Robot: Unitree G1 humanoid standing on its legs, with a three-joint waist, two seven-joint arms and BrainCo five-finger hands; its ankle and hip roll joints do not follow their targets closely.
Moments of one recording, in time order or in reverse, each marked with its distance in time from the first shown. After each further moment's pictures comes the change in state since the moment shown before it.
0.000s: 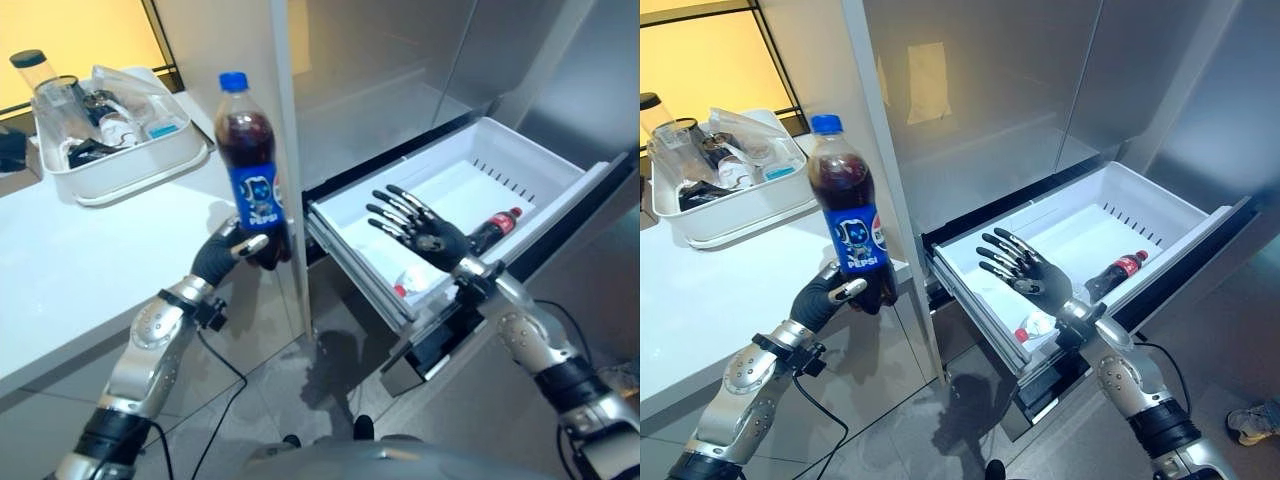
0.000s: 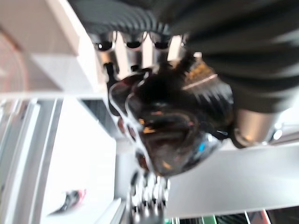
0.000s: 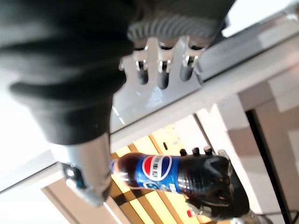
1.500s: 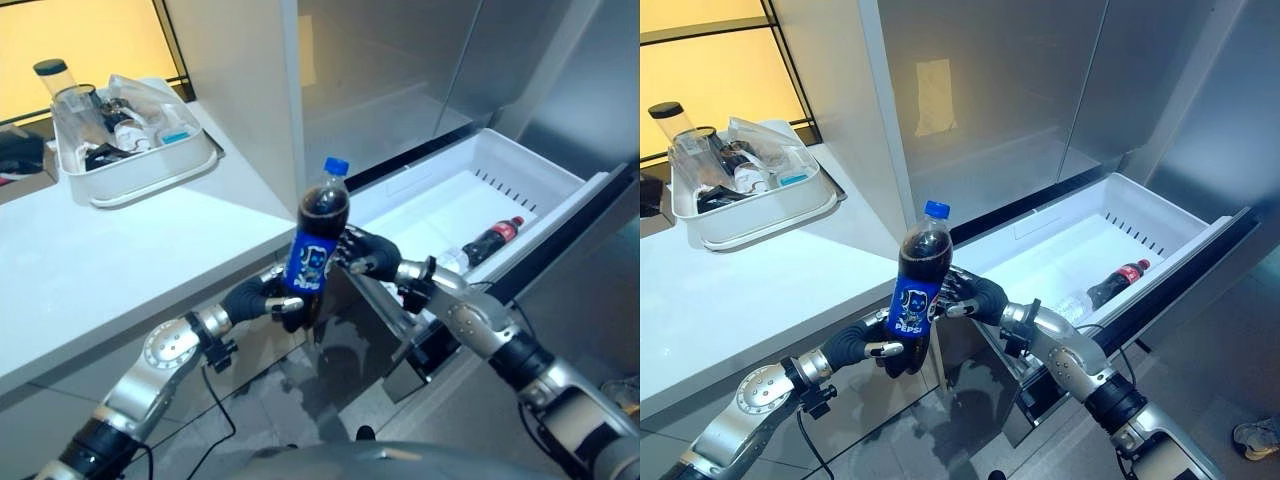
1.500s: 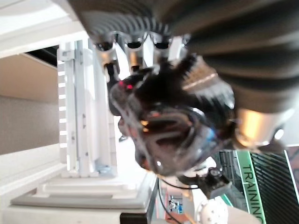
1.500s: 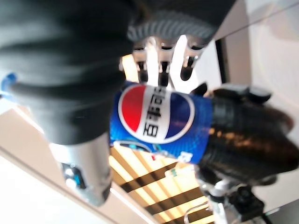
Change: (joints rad) left arm 0.050 0.113 -0.150 -0.012 0.099 0.026 -0.102; right arm -0.181 0.126 0.243 0.052 -0.103 0.049 0.012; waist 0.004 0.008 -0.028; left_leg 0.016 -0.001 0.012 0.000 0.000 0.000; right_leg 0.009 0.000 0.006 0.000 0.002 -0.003
